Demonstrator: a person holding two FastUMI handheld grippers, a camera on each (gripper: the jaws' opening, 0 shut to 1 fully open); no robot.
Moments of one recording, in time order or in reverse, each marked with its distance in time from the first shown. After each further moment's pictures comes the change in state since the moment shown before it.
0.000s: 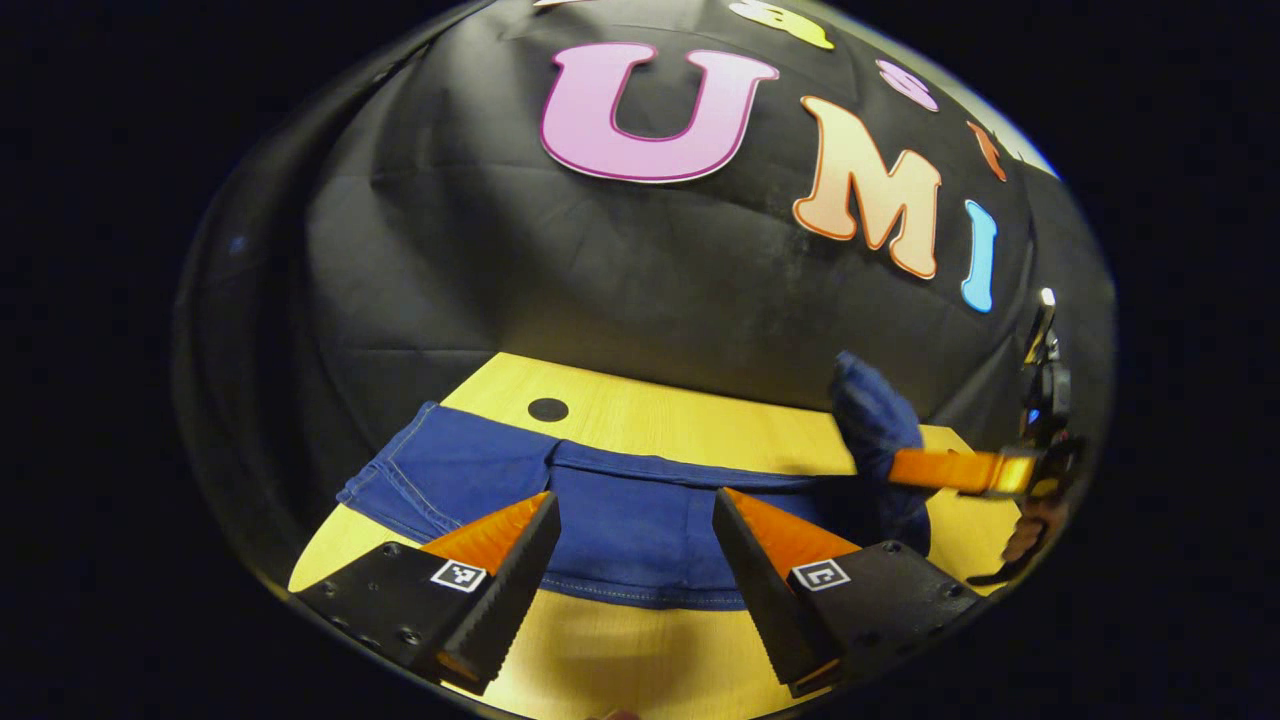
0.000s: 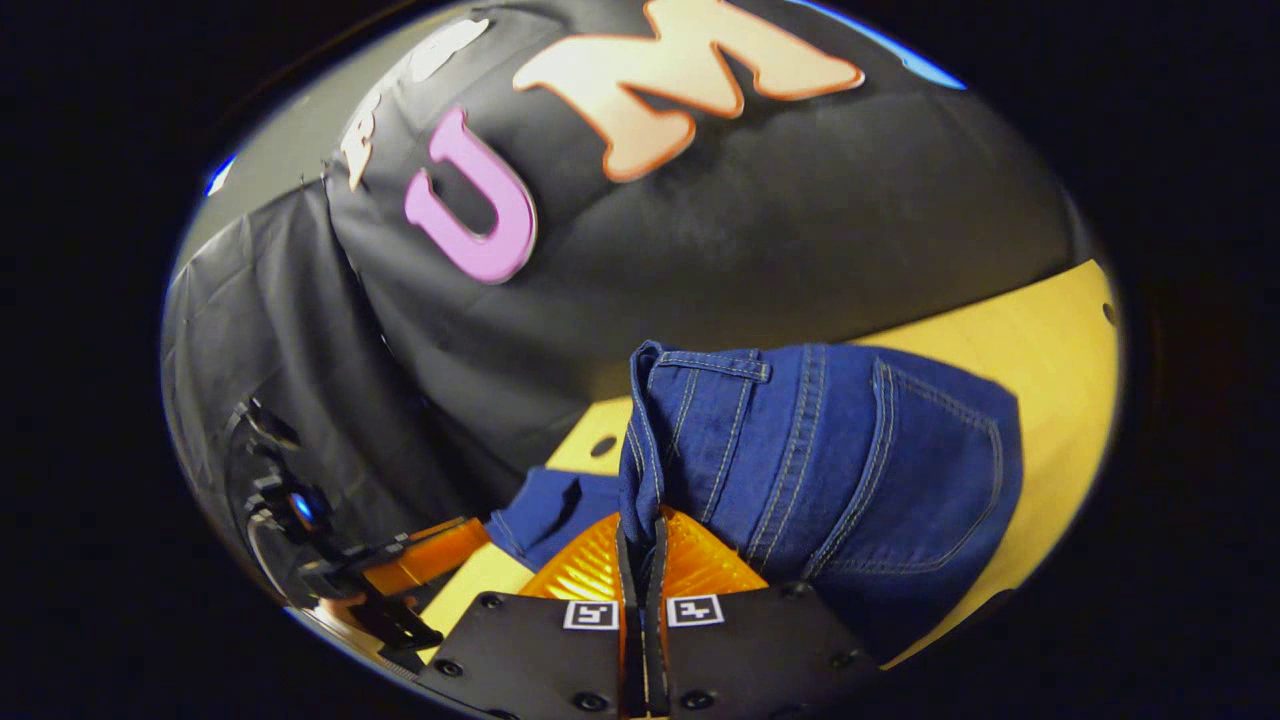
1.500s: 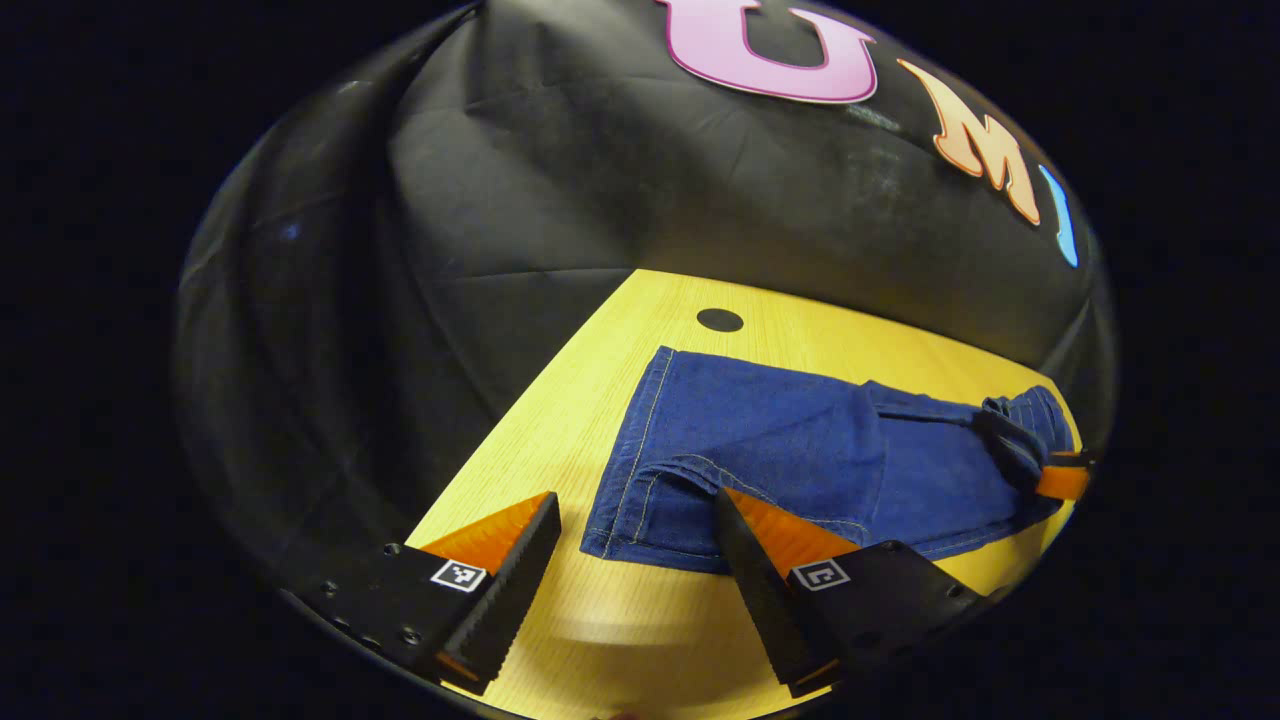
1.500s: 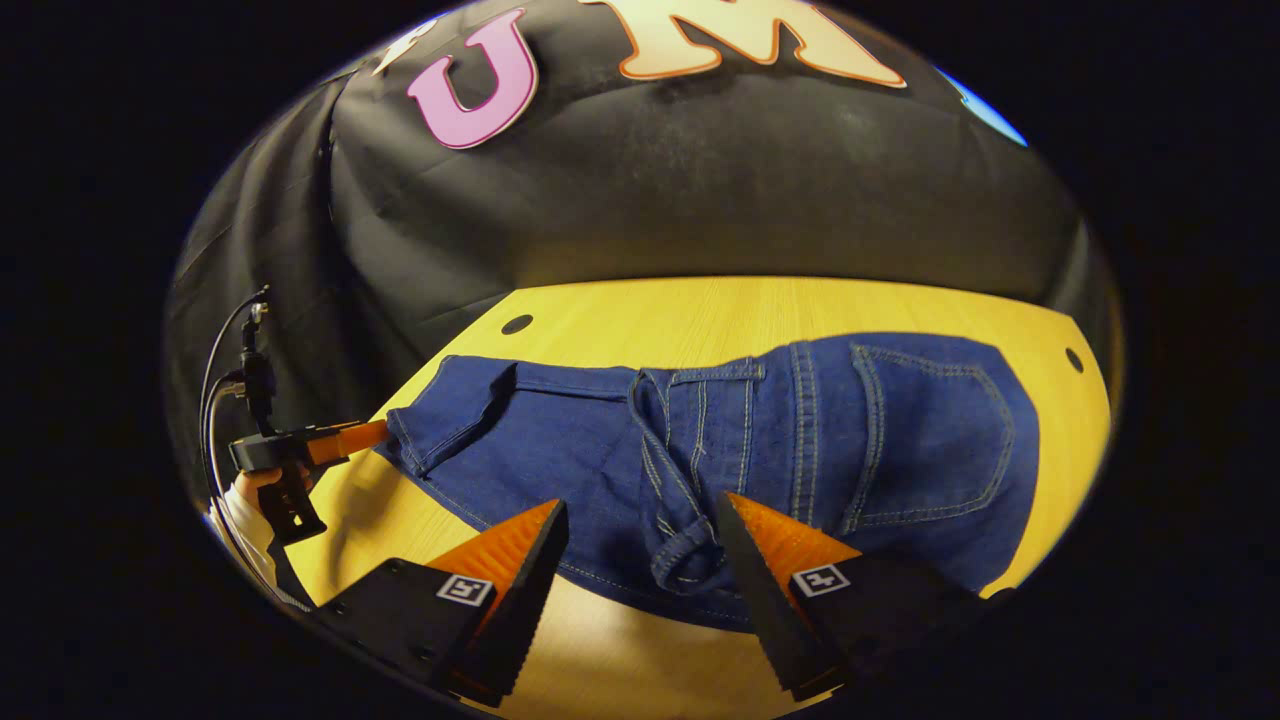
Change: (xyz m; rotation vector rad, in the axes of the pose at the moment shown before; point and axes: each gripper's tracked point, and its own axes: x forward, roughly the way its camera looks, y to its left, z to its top) left arm 0.017 0.168 -0.081 0.071 0.207 0.252; right arm 0.000 0.047 -0.017 -0.259 0.077 -0.238
